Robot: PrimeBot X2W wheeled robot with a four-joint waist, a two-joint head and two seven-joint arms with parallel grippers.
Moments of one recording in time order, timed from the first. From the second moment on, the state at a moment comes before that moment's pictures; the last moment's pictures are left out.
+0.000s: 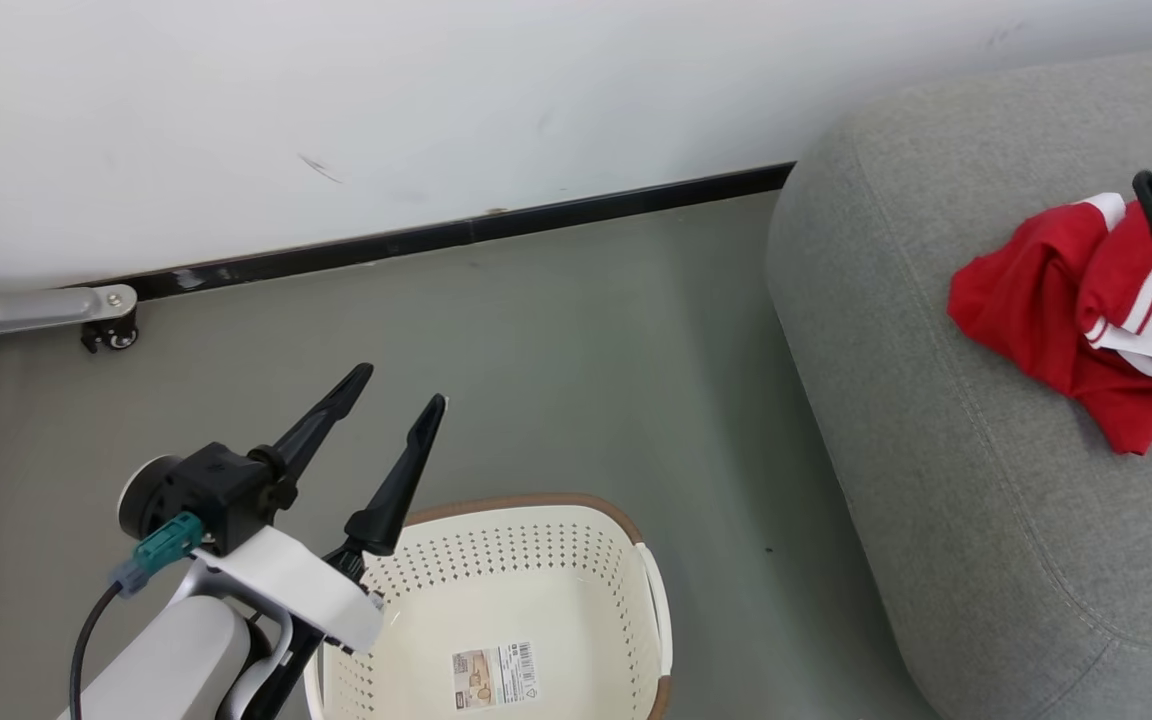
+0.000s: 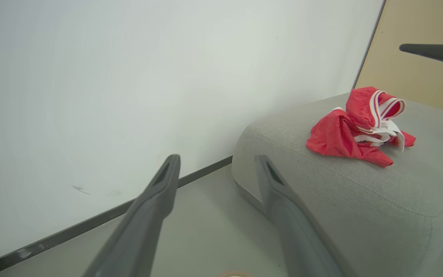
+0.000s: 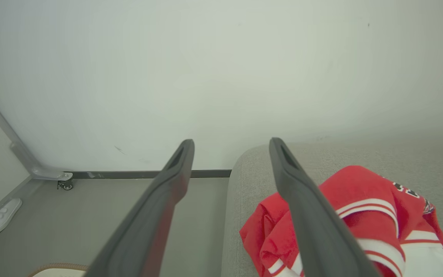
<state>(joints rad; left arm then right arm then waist) -0.41 0.37 -0.63 0.11 -0.65 -0.01 -0.25 -0.62 -0.66 0.41 0.37 0.75 0.13 -0.17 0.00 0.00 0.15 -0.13</state>
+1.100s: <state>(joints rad) -0.23 0.35 -0.42 0.18 -0.67 0.03 -0.25 -0.32 -0.49 0.32 0.29 0.65 0.13 -0.25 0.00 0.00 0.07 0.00</state>
